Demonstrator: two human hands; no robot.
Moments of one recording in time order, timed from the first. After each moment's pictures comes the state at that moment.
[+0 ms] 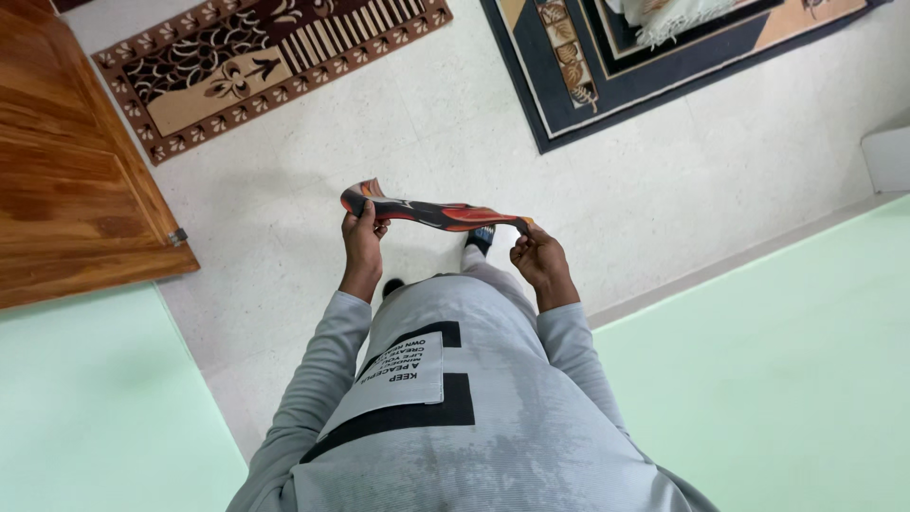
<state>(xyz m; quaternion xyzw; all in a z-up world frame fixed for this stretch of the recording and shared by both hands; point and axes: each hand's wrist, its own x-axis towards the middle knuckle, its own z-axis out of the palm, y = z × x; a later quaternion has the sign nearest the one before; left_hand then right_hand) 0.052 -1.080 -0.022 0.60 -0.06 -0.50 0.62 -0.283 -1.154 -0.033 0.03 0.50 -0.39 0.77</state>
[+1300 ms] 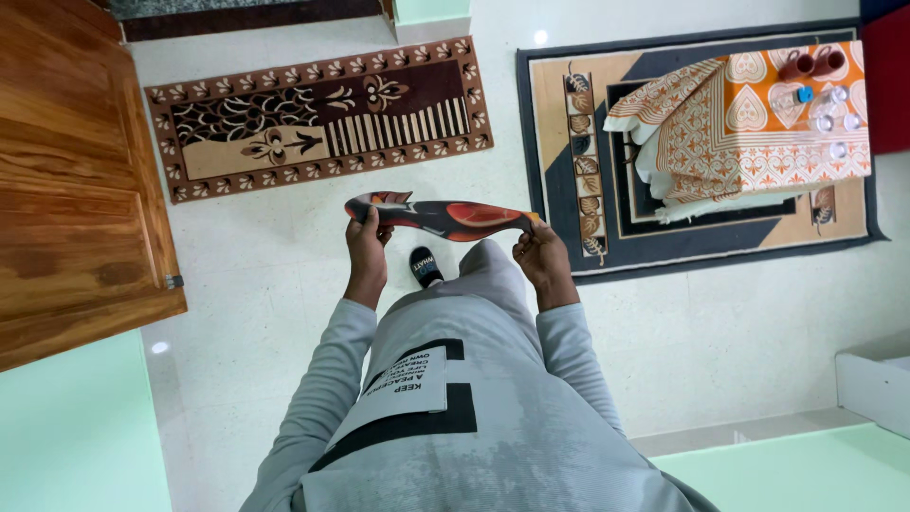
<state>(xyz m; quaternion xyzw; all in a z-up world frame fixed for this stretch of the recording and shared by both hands) 0.196 -1.464 -0.032 0.59 0.01 -0.39 0.70 -0.100 -1.630 -0.032 -0.08 0.47 -0.32 0.82</state>
